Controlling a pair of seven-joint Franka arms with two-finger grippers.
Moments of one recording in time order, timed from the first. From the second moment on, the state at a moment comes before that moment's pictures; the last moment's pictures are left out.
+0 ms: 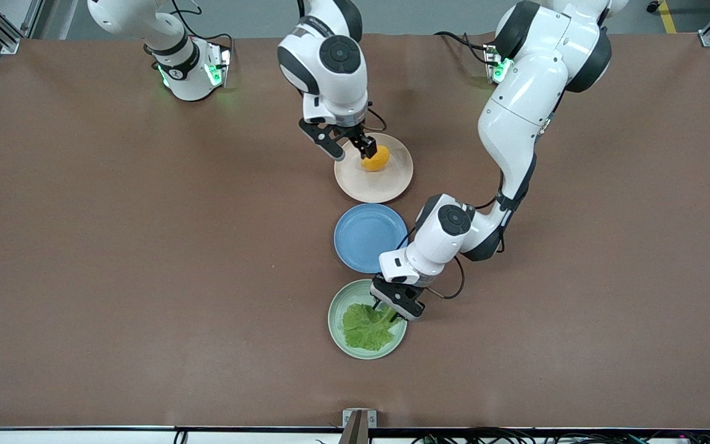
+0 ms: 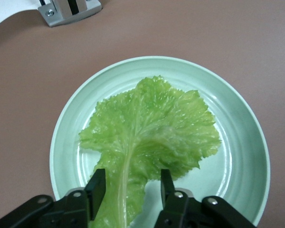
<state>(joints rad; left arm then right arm) -0.44 1.03 -0.16 -1.32 -0.01 2.91 0.15 1.02 0.37 -0.05 -1.86 0.12 2.20 1.68</state>
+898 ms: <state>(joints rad) -0.49 1.05 -0.11 -1.31 -0.01 2.94 0.18 1.12 0.57 -0.05 -1.81 0.08 2.36 1.86</state>
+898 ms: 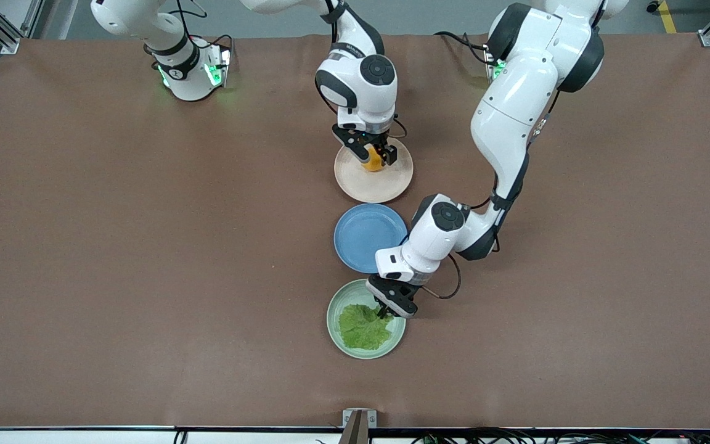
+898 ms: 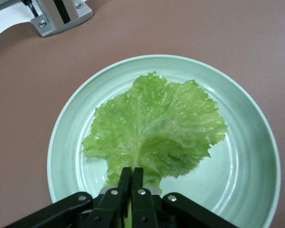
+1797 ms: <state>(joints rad) -0.50 0.89 -0.08 -1.28 -0.01 2.58 0.19 1.12 0.64 -0.07 -1.76 0.08 2.42 1.89</state>
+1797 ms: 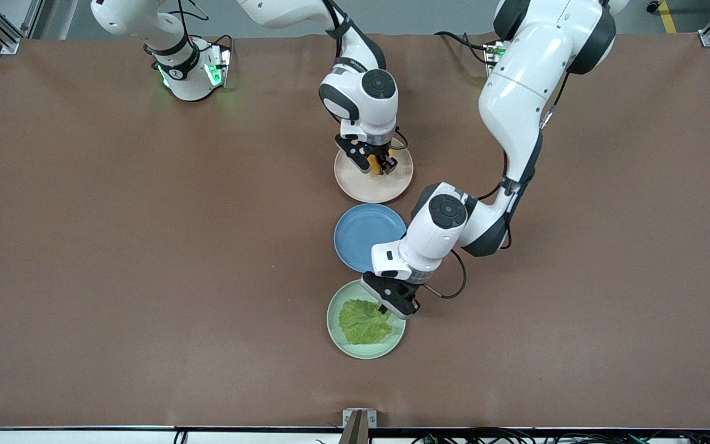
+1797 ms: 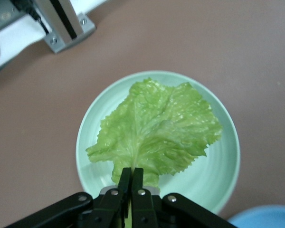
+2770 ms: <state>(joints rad) -0.13 0.50 -0.05 -1.43 0.00 1.99 0.18 0.50 0.48 -0.10 -1.77 0.07 2.17 0.74</state>
